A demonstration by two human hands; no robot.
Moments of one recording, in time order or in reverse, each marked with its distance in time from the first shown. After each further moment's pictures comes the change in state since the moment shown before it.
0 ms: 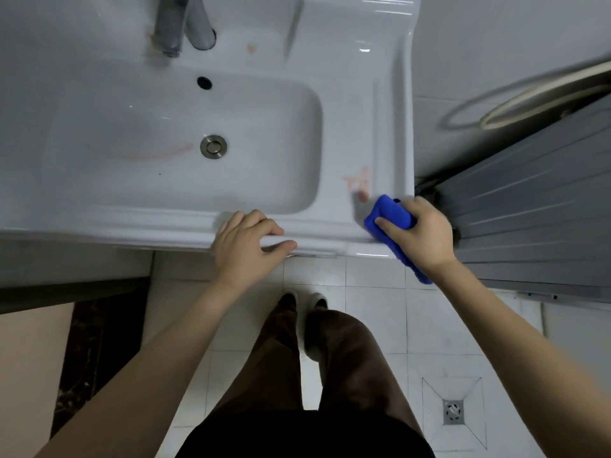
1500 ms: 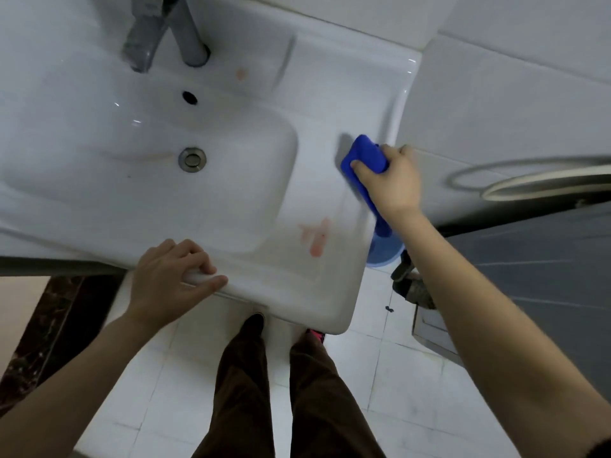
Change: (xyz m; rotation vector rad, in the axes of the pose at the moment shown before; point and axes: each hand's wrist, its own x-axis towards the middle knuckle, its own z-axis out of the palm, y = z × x) left_hand 0.009 -0.005 0.019 0.131 0.102 -0.004; right_hand 0.206 0.001 -0.022 0.053 -0.013 -0.024
